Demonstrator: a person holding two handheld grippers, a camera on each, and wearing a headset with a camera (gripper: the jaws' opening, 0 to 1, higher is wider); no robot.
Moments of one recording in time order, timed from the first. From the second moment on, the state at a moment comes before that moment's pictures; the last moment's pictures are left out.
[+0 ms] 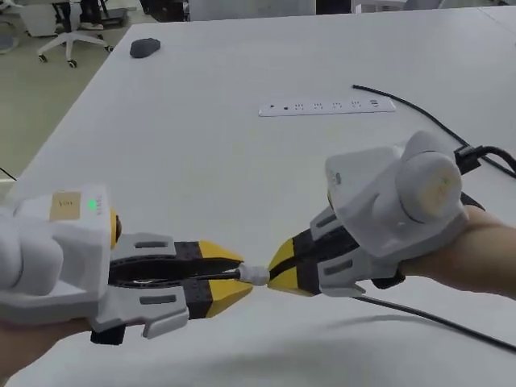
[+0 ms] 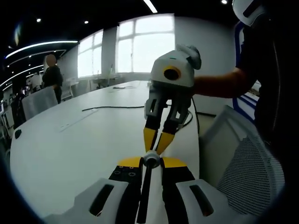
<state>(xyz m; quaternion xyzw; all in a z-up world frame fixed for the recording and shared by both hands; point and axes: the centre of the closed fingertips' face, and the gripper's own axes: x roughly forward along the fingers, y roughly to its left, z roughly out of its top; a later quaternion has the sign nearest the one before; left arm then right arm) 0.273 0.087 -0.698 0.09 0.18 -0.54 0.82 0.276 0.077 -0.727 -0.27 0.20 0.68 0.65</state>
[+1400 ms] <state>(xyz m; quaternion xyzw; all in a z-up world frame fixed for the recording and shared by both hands) 0.242 0.256 -0.753 -0.03 0.16 -0.28 0.95 0.318 0.209 -0.742 -0.02 0.24 0.61 0.76</state>
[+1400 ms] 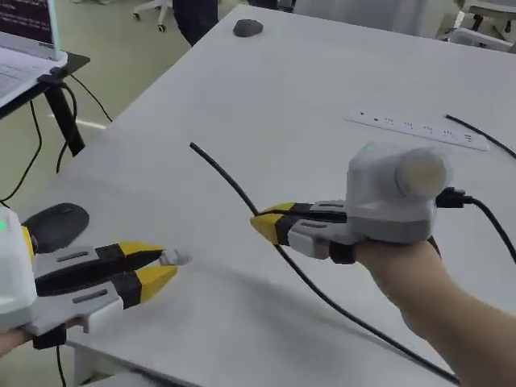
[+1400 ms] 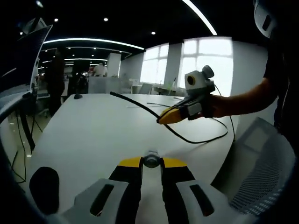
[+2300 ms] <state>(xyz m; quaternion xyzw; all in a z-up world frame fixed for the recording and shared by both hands) 0.247 0.269 -0.806 -0.04 0.18 -0.24 0.95 0.343 0.255 -0.810 -0.09 0.24 0.56 0.79</state>
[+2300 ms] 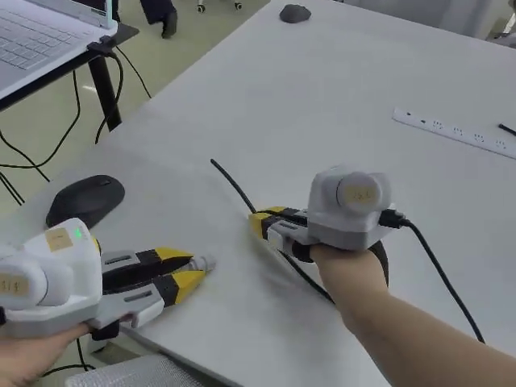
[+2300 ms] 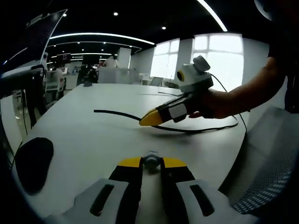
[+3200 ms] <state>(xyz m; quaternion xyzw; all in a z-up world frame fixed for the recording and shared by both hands) 0.252 0.258 -0.797 -0.06 0.17 -0.22 0.96 0.348 0.238 -0.816 -0.20 0.20 0.56 0.78</state>
